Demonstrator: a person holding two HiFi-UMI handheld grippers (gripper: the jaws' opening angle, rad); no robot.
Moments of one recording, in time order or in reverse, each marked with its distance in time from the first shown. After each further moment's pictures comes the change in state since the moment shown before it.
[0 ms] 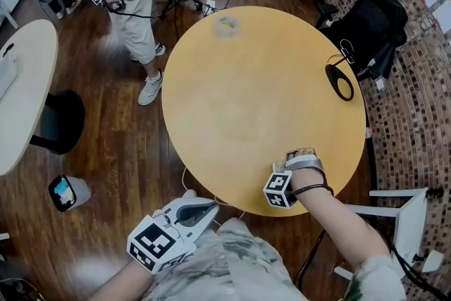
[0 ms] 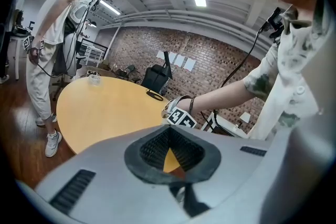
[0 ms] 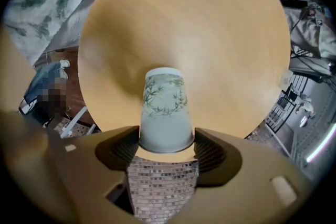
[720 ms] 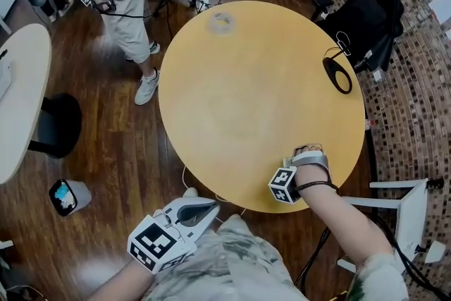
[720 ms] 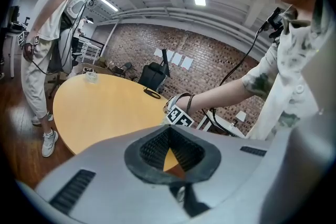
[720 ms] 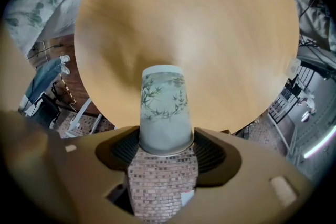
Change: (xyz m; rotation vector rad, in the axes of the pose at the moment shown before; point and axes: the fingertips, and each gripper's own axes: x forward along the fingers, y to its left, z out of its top) left arm 0.002 0.004 -0.003 -0.011 0.019 -0.044; right arm 0.015 0.009 -0.034 0.012 0.177 0.041
